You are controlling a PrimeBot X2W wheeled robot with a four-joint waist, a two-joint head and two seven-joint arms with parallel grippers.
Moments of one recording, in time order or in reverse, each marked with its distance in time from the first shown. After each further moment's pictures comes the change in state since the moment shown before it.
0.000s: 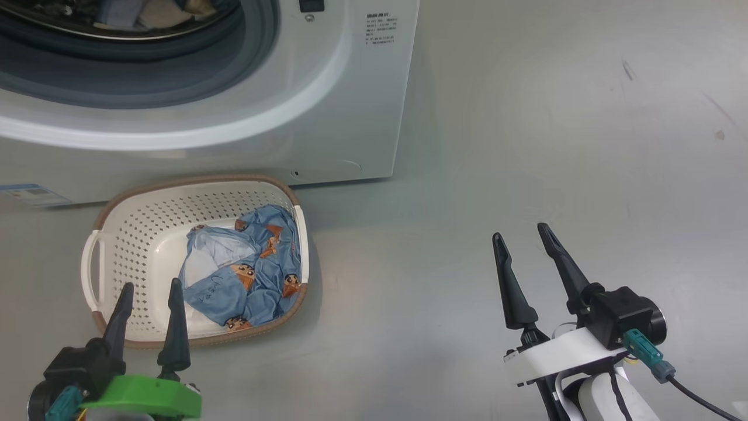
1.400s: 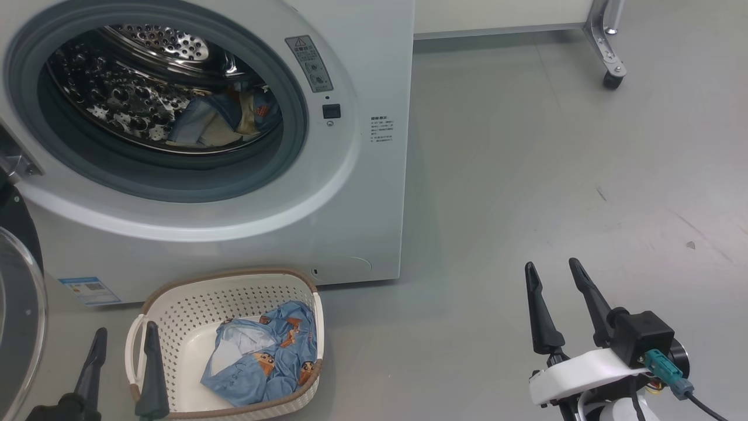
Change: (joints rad) left arm 0.169 0.017 0.056 -0.135 0.019 0.040 0.000; right arm 0.068 -0.011 -0.064 0.053 0.041 -0.007 0.000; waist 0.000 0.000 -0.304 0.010
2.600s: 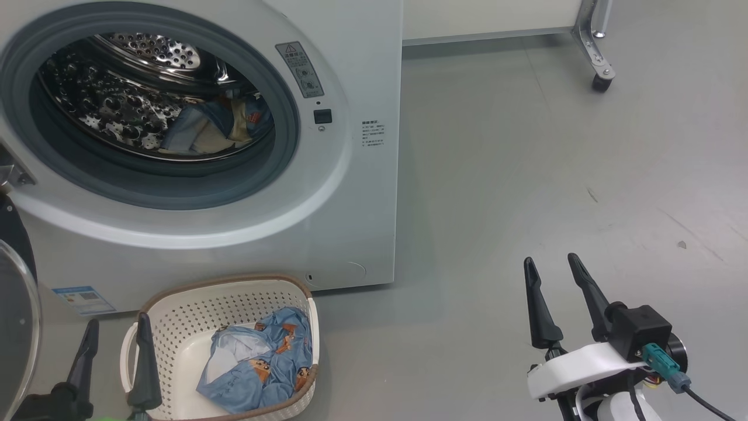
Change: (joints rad) left arm -0.033 0.047 -0.029 0.021 -0.040 0.054 0.000; right arm -0.021 0.000 0.006 0.017 0.005 -0.008 0.000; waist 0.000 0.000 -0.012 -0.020
